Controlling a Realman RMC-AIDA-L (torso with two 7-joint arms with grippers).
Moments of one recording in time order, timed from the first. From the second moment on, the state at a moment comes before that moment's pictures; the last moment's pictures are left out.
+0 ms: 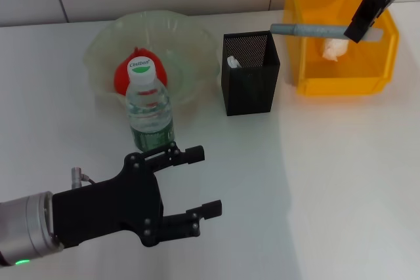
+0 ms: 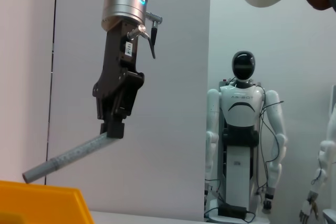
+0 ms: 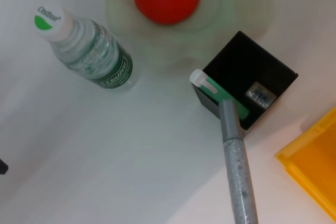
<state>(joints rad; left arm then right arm) -0.37 -2.05 1.48 0.44 1.17 1.65 -0.84 1.27 1.78 -0.82 -0.83 -2.83 -2.04 2.44</state>
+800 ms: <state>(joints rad) -0.39 -2.05 1.47 0.44 1.17 1.63 -0.83 1.33 1.80 -0.87 -0.61 -2.84 -1.80 2.49</state>
